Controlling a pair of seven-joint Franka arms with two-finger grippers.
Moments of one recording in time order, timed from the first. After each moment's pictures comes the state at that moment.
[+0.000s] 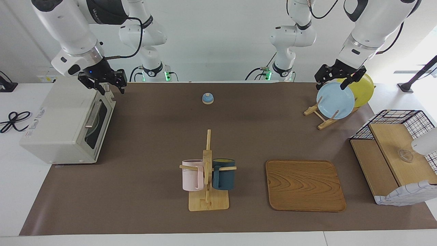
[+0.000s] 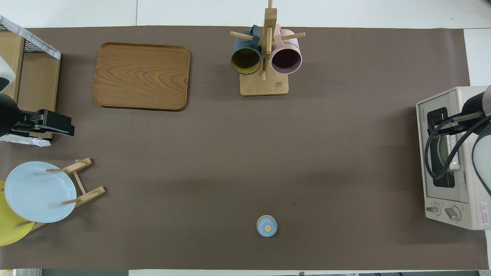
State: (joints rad) left arm -0.12 -0.06 0.00 -1.63 -0.03 1.51 -0.06; right arm 0.00 -0.07 -0.02 -1.78 -0.08 1.65 -0.19
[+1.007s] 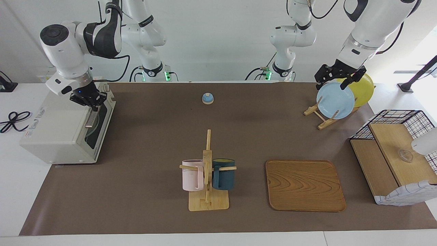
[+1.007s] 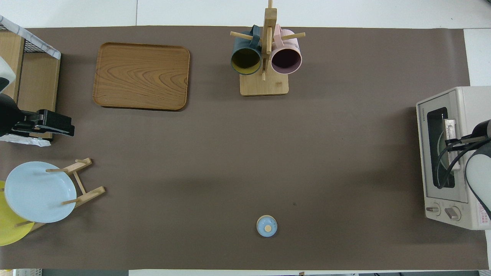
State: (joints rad) left arm -0.12 -0.06 0.00 -1.63 -0.03 1.51 -0.06; right arm -0.15 -0.12 -0.02 -2.07 -0.16 1.91 -0.22
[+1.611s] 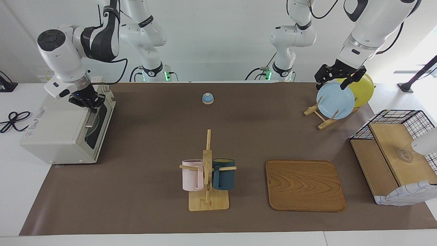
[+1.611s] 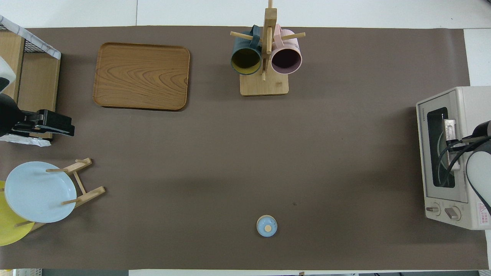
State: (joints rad) left arm -0.12 -0.06 0.00 -1.63 -0.03 1.51 -0.06; right arm -0.17 -0.11 -0.02 -2.07 -0.16 1.91 -0.22
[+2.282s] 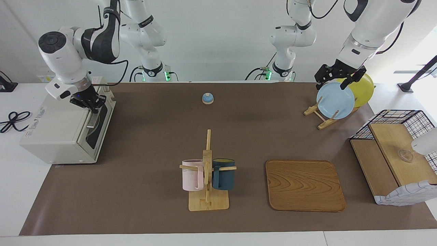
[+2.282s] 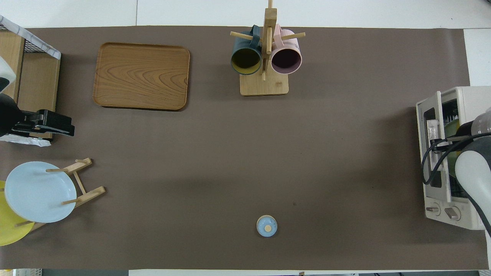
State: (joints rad) left arm -0.12 -0.06 0.00 -1.63 -0.03 1.51 -0.06; right arm -0.13 -0.10 -0.01 -2.09 -0.07 1.91 -0.18
